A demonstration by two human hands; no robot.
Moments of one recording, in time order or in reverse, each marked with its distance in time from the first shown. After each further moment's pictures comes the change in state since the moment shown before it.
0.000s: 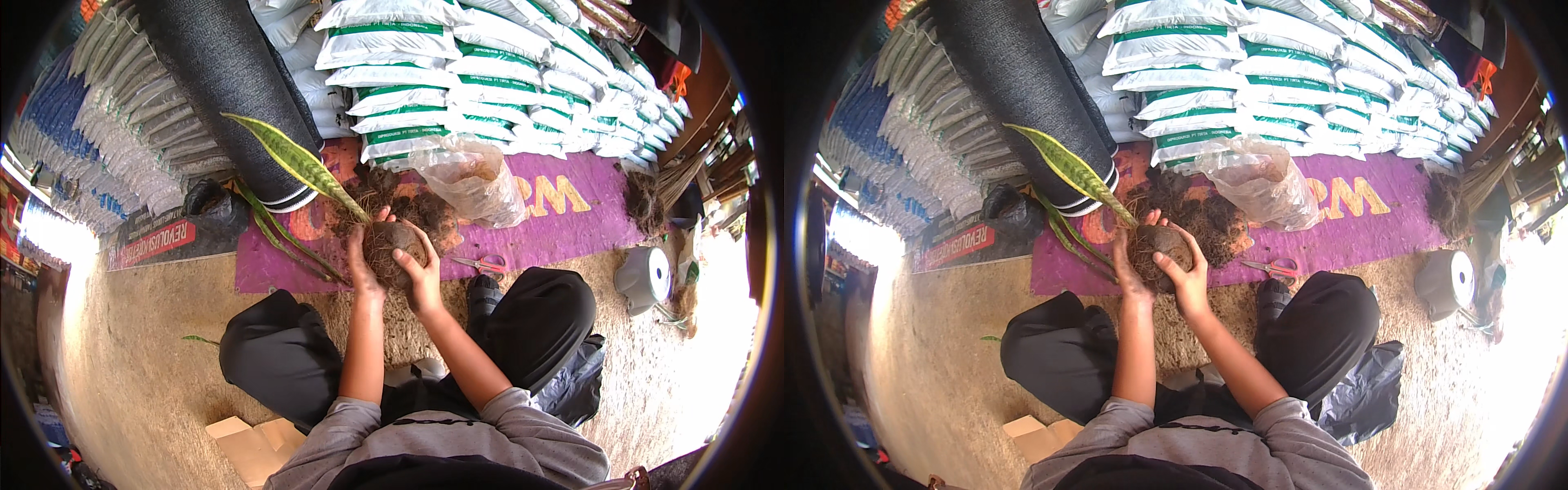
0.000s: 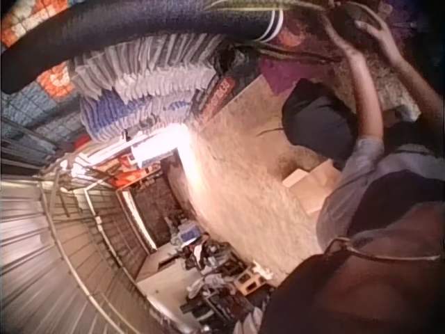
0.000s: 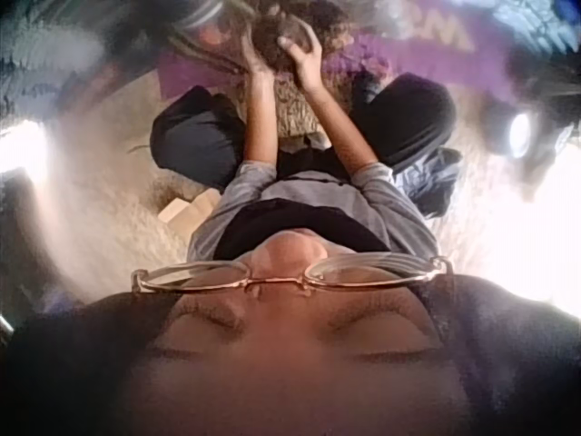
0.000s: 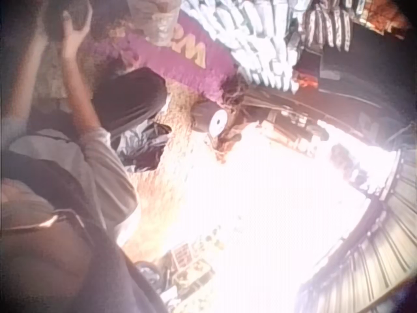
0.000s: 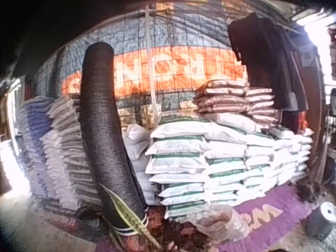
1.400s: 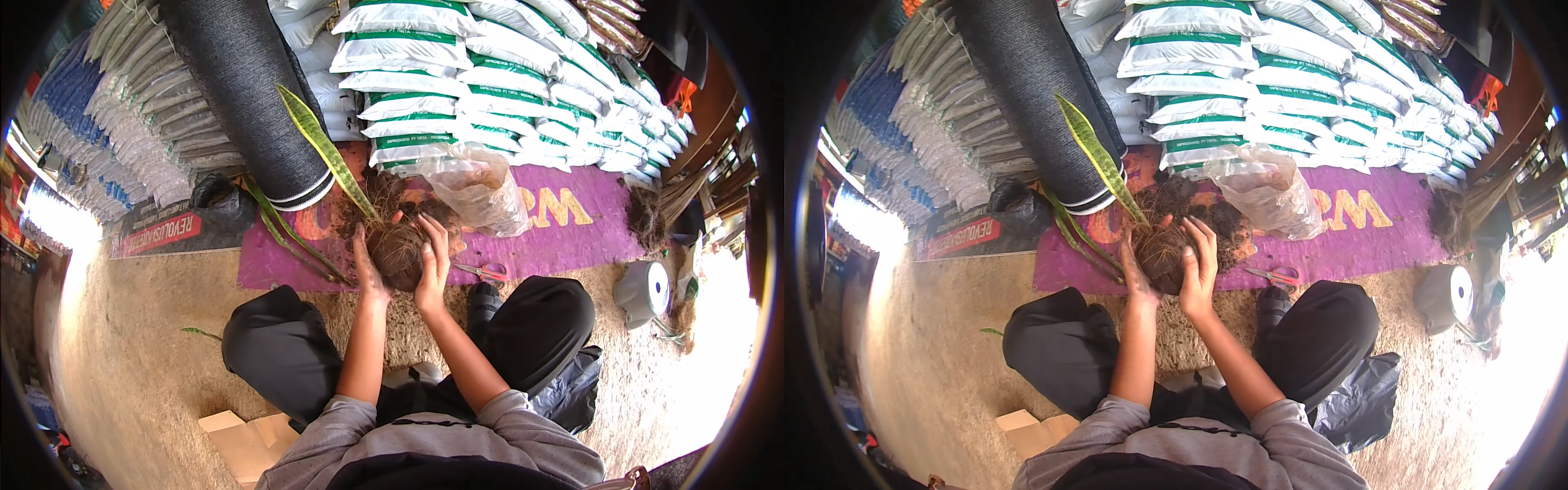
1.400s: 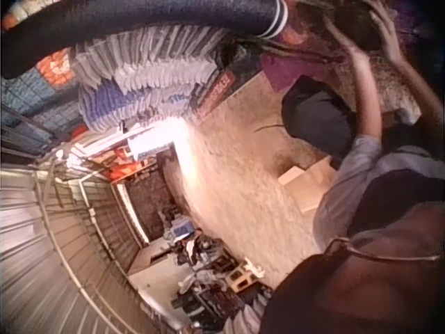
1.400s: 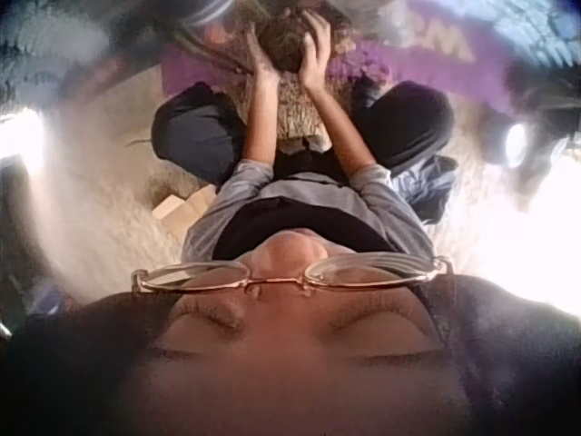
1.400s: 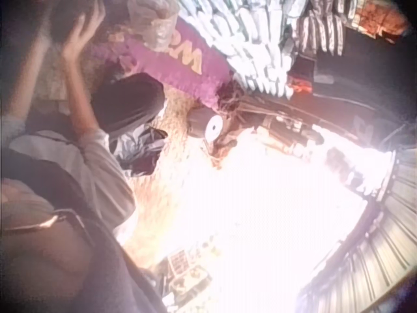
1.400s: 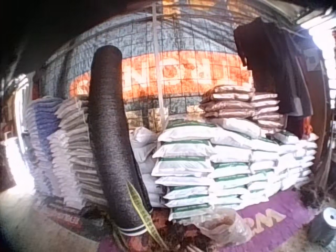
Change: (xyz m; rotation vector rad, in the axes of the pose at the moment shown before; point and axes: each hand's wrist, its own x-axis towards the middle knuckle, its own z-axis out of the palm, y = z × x) left_hand -0.013 0.008 0.015 0.004 -0.004 -0.117; right_hand 0.002 -0.015 0.008 -0.569 0.036 -0.605
